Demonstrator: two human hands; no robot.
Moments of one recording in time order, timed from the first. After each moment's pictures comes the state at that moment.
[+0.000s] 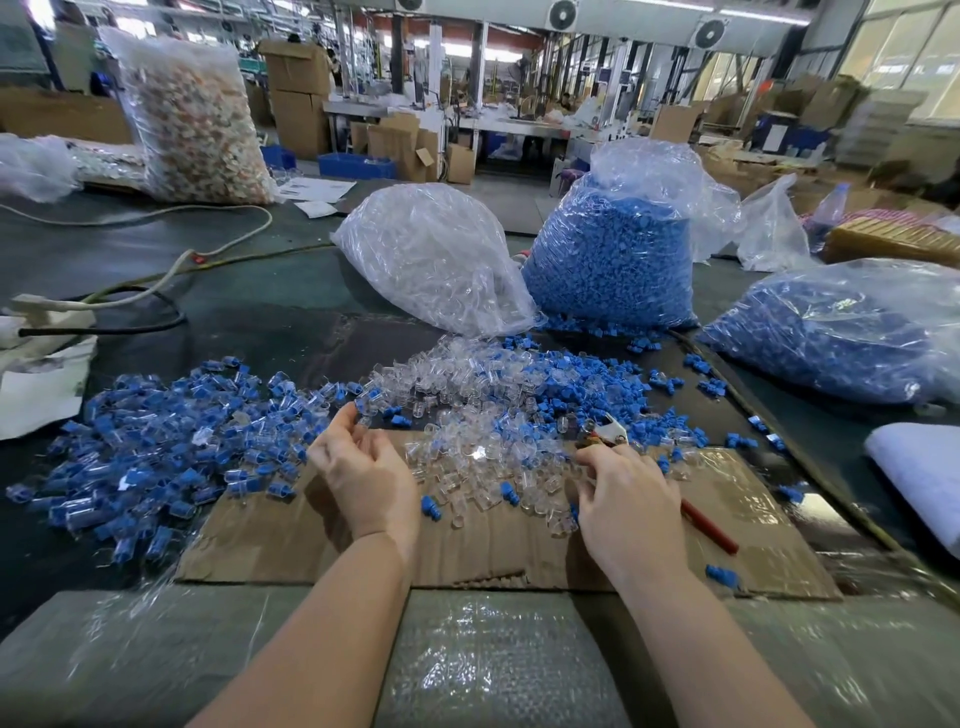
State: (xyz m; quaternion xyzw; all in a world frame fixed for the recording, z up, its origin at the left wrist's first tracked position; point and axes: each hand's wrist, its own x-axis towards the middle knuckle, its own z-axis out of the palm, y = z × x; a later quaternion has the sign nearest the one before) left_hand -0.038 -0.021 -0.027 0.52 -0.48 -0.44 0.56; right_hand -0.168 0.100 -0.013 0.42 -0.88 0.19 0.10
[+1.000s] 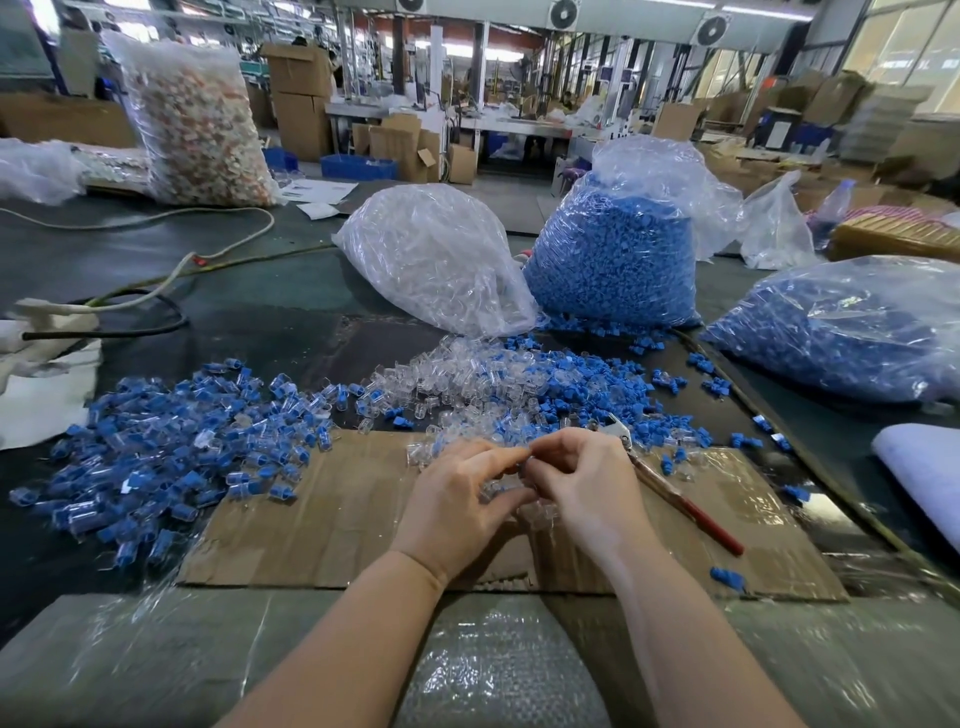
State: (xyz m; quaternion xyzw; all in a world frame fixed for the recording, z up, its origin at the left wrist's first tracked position) left_hand -0.044 0.001 -0.033 0.21 -0.87 -0.24 0.38; right_hand -0.151 0.080 0.005 0.40 -0.76 0.48 -0.17
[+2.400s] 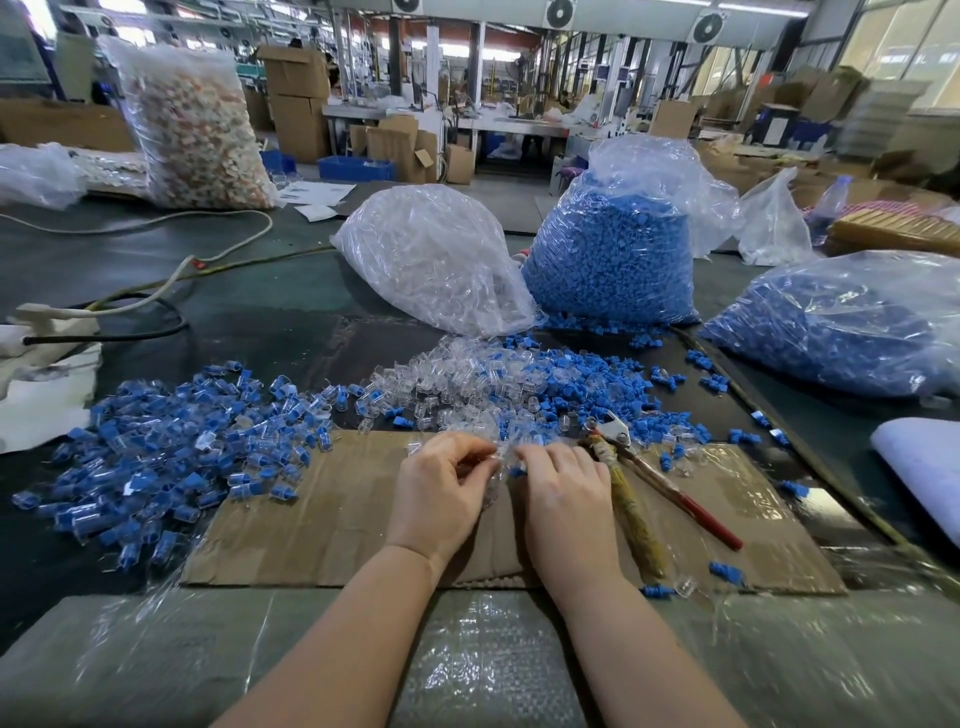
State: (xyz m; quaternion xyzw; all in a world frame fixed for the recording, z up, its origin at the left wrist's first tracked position) left_hand -0.049 -0.007 -0.039 0.31 -0.78 -0.32 0.45; right_hand -0.134 0.077 -0.032 0.50 -0.81 0.22 0.22
